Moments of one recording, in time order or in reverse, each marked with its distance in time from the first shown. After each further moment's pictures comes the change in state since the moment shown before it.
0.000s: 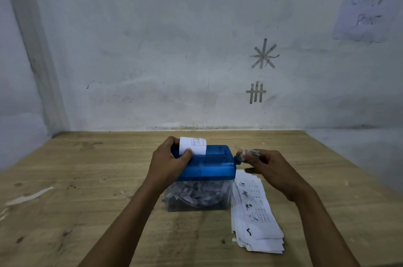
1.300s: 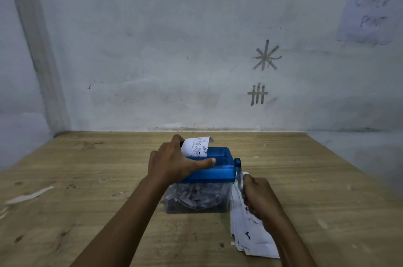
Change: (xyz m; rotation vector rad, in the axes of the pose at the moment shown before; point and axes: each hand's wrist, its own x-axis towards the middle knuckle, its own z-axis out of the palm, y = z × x) left_hand 0.015 0.016 0.004 0.549 -0.156 -0.034; right_hand -0.012 0.020 0.059 0.009 0.314 0.479
